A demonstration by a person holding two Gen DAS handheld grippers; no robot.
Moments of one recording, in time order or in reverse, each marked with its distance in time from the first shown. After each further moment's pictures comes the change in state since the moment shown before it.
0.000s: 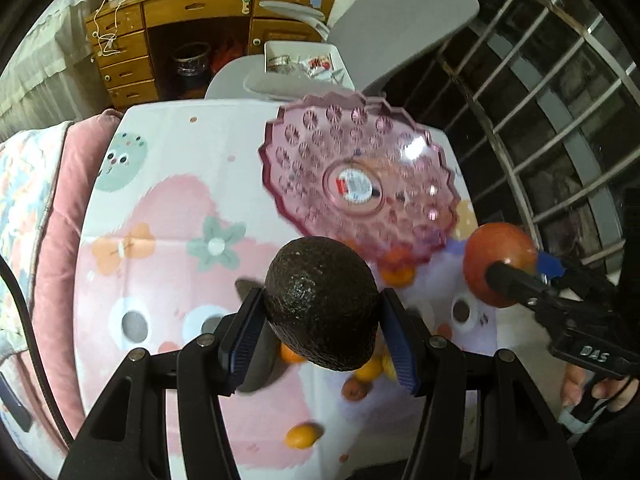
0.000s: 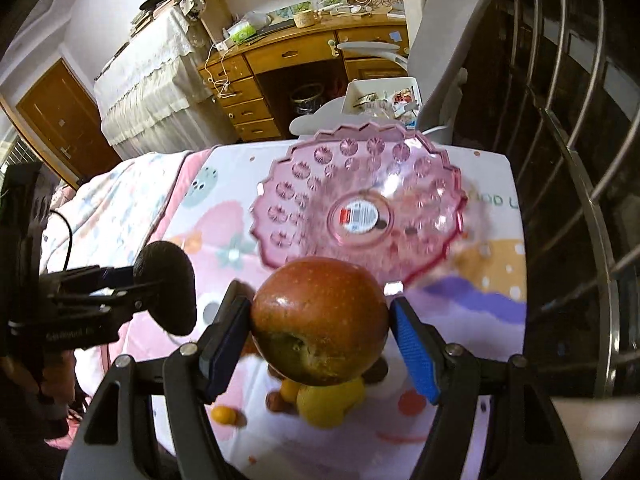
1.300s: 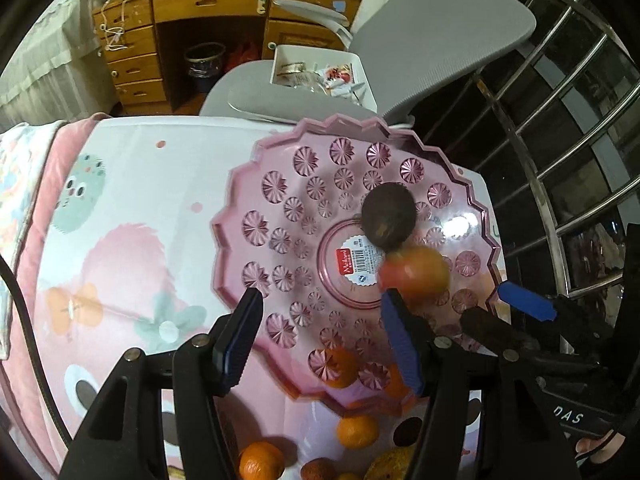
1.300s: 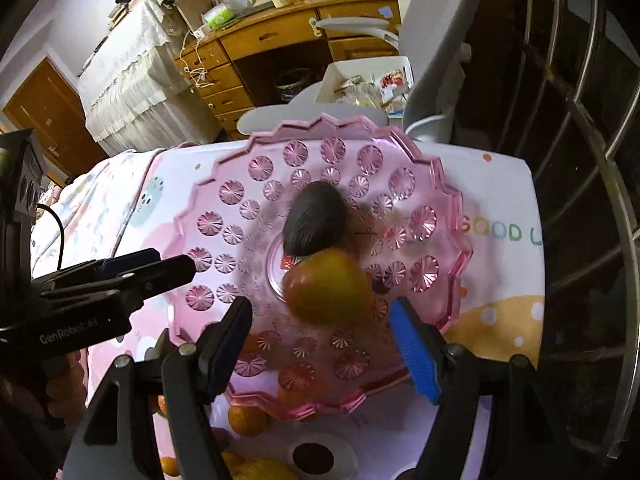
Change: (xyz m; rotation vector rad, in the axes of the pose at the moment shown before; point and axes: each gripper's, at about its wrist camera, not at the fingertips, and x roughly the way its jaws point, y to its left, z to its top) left arm 0.100 -0.018 0.075 -0.083 -0.038 0.056; right arm 0.095 -0.065 0.057 0.001 0.057 -0.006
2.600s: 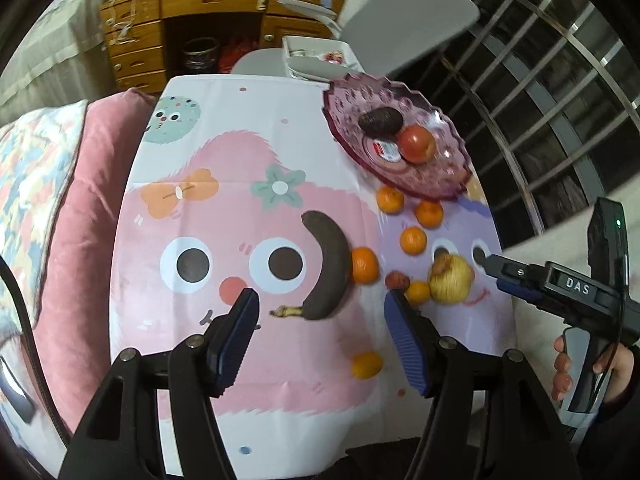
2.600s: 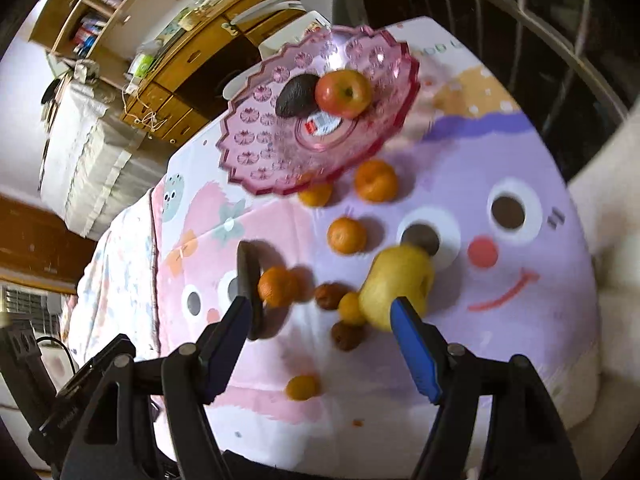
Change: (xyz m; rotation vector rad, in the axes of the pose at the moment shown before) left arm -0.157 0.135 -0.152 0.118 0.047 -0.096; right arm -0.069 0.091 -0.155 0.516 0.051 0.015
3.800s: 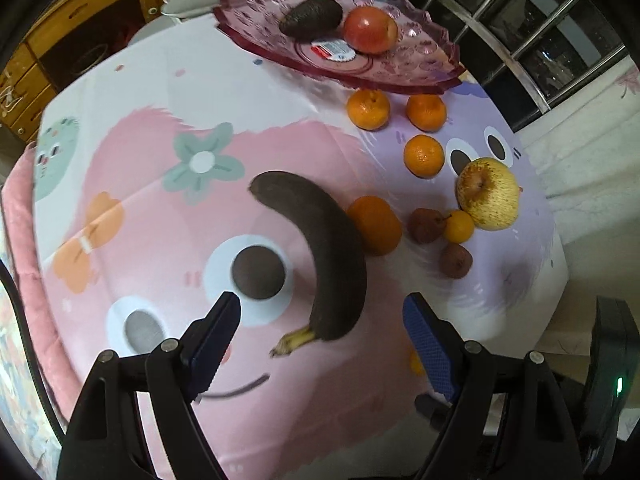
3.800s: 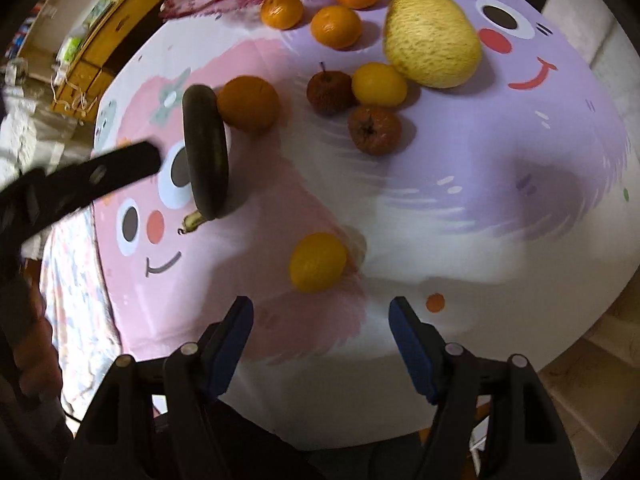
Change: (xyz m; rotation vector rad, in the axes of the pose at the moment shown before) left arm 0.134 -0.021 0.026 0.388 0.268 -0.055; right arm 0.106 0.045 -0.128 0.162 0.117 -0.207
